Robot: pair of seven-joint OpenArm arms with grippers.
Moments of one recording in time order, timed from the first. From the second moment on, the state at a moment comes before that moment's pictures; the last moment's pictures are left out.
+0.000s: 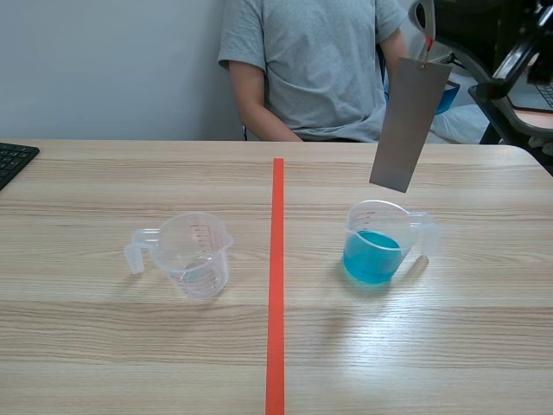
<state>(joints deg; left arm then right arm) 68.0 -28.9 -9.0 89.2 -23.5 -11.0 -17.0 2.9 35.9 6.4 109.7 34.2 45.4 -18.6</state>
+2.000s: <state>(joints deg) 13.5 -63.8 27.4 101.4 -28.9 -27.0 -14.8 2.9 35.9 6.6 110.1 35.5 45.4 -19.5</state>
